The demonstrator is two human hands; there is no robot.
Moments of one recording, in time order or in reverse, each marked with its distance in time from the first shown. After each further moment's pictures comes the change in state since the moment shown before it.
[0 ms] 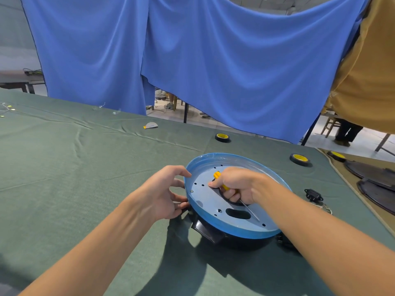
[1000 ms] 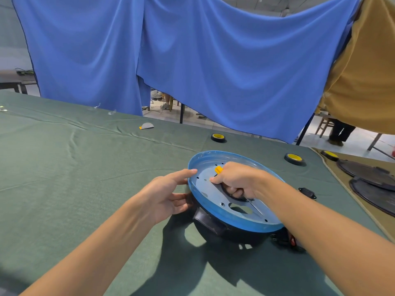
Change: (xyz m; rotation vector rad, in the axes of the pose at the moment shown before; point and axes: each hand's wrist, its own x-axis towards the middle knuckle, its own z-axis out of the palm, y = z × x) left_hand -0.003 -0.009 0.007 -0.098 -0.057 0.143; right_hand -0.014 -0.002 -0.005 -0.157 0.171 -0.106
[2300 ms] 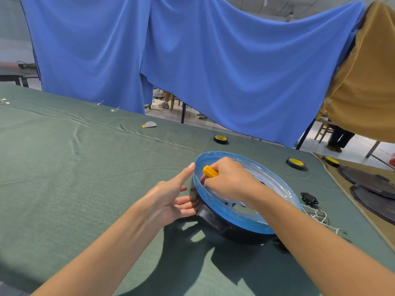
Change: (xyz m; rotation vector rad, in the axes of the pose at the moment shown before) left_hand 0.003 -0.008 -0.001 -0.186 0.033 -0.055; right_hand -0.039 -0.024 0.030 -0.379 0.275 -0.368
